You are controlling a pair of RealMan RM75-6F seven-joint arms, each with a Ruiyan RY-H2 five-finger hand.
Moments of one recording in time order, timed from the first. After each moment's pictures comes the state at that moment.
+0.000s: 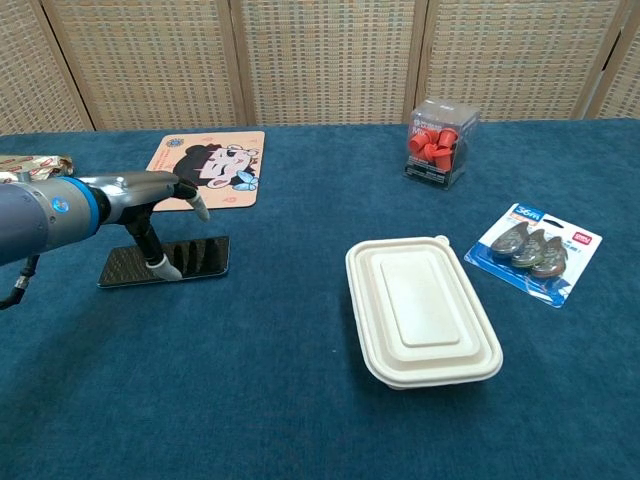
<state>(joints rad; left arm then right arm) -0.86 -1.61 -0.22 -1.47 0.53 0.95 0.70 0.03 -1.05 0.10 -1.62 -1.49 1.54 0.16</state>
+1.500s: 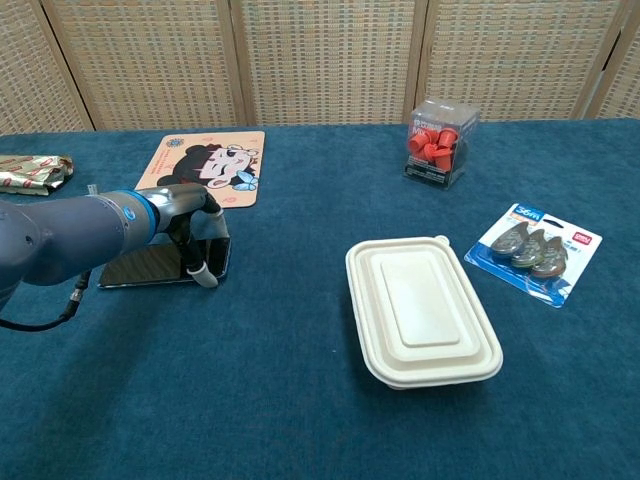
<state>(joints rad) -0.96 -1.76 -0.28 -1.34 0.32 1.00 0.74 0.04 -1.05 0.11 -1.60 -1.46 1.53 0.18</state>
